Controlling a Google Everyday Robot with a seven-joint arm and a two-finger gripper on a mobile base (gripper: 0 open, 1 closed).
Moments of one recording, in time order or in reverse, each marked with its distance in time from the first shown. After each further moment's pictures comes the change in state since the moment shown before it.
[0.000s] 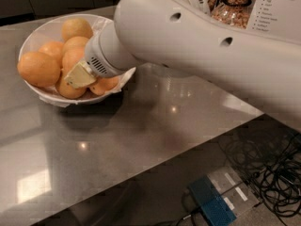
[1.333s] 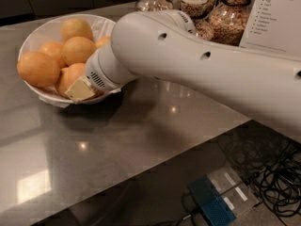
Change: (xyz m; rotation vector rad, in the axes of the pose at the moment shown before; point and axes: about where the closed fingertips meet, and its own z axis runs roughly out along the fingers) arm 0.036 0.016 0.036 -0.061 0.071 0.078
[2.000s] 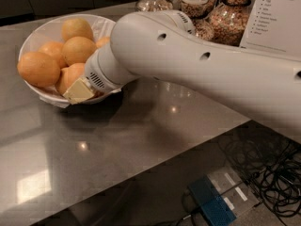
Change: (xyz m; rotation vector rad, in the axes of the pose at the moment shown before) arm 0.000 0.000 0.000 0.000 0.000 0.000
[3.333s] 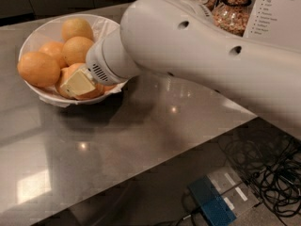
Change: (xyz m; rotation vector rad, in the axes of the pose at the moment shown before) arm -0.022 0.003 -0.039 0.024 -0.081 -0.020
